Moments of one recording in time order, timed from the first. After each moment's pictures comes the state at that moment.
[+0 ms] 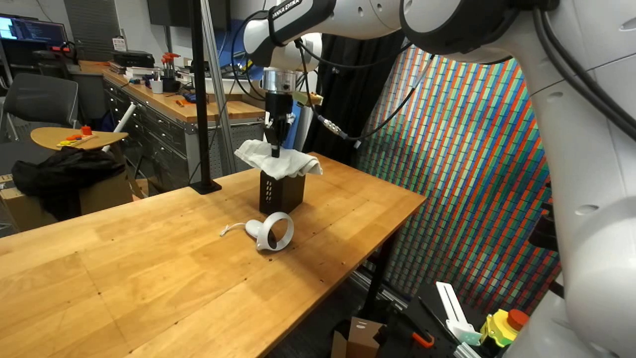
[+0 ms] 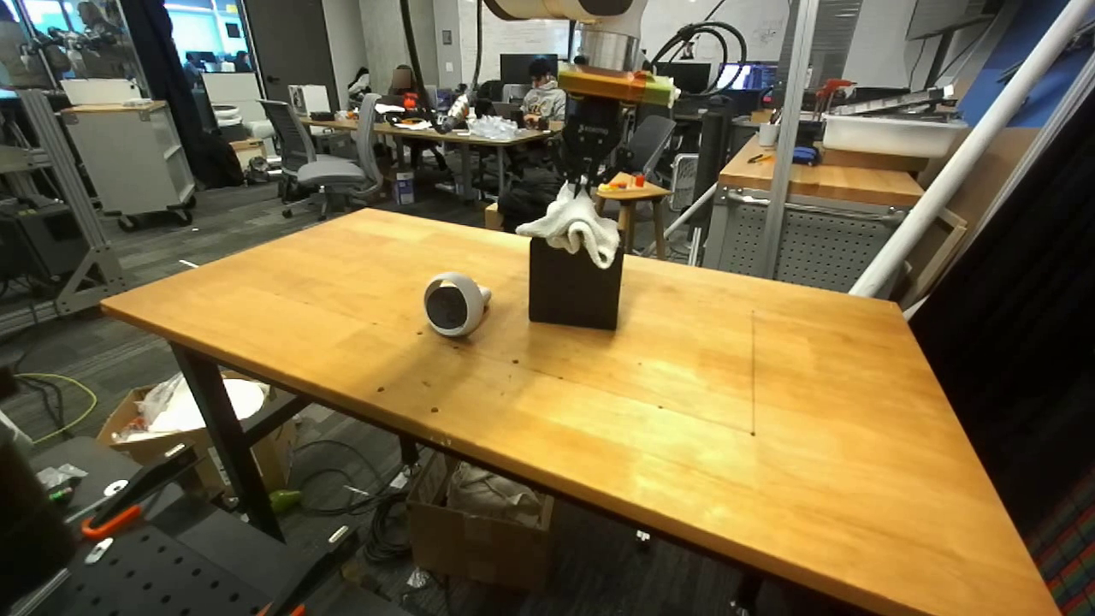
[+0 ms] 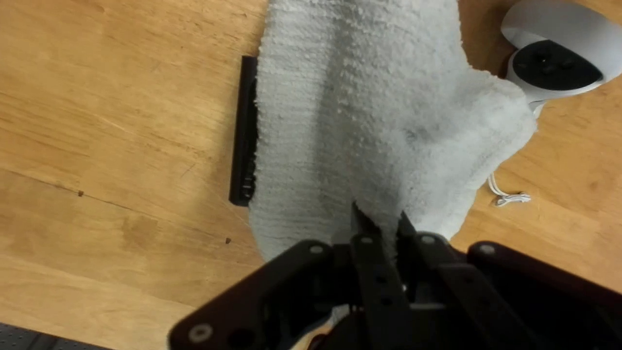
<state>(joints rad) -0.20 0.60 -0.01 -1.33 0.04 1.84 -0.65</state>
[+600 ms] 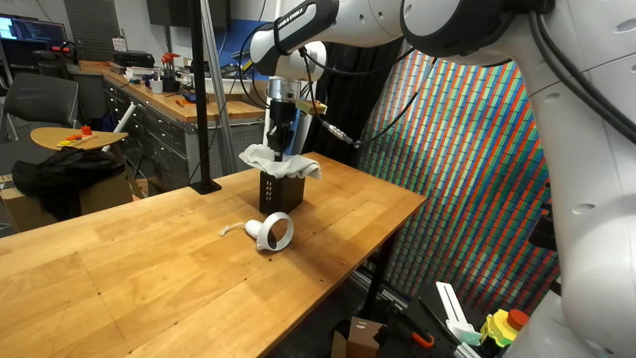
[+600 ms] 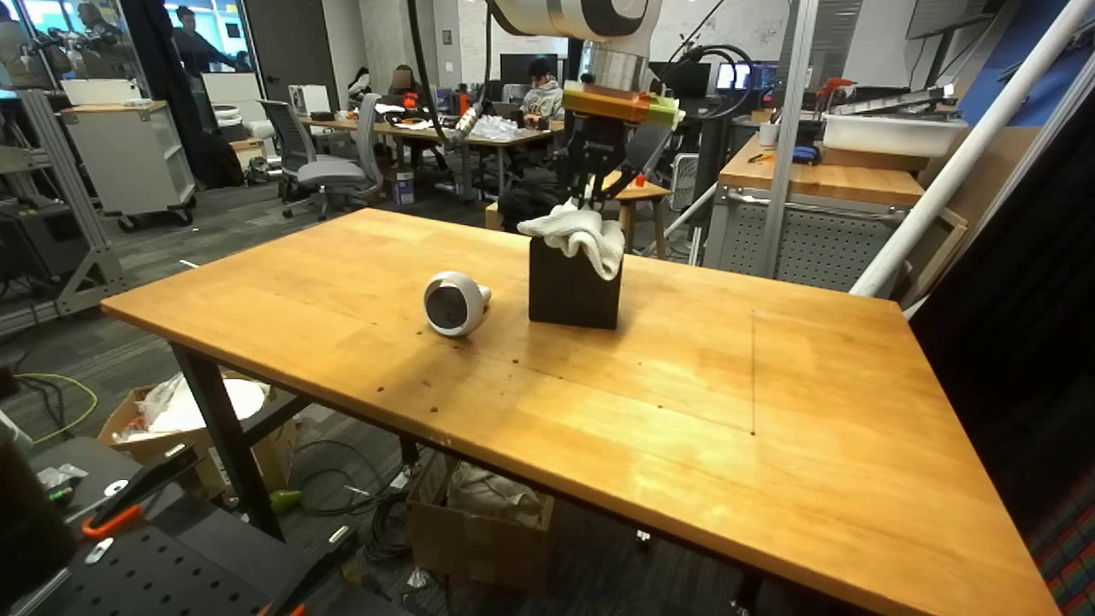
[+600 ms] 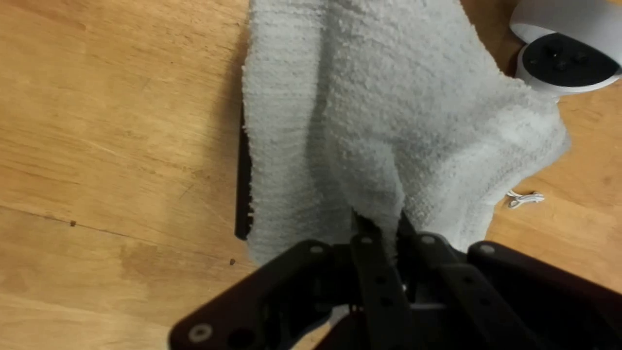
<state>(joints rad) -0.22 0.61 -0.01 -1.37 0.07 1.87 -0.63</state>
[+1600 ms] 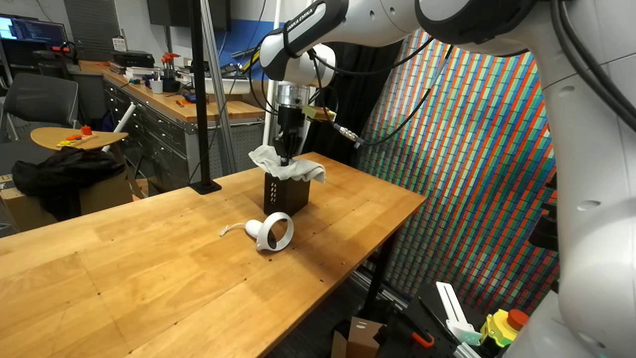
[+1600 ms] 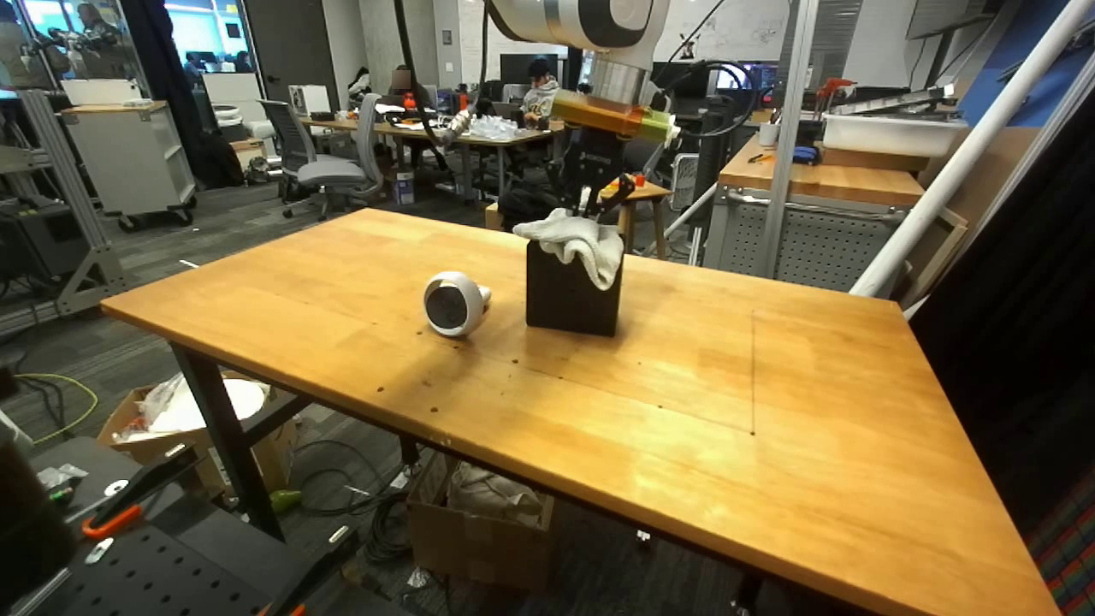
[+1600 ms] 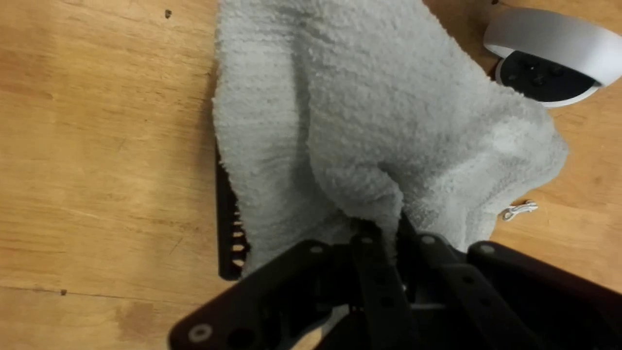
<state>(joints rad) -0.25 0.55 -0.01 -1.49 0.11 1.91 -0.57</state>
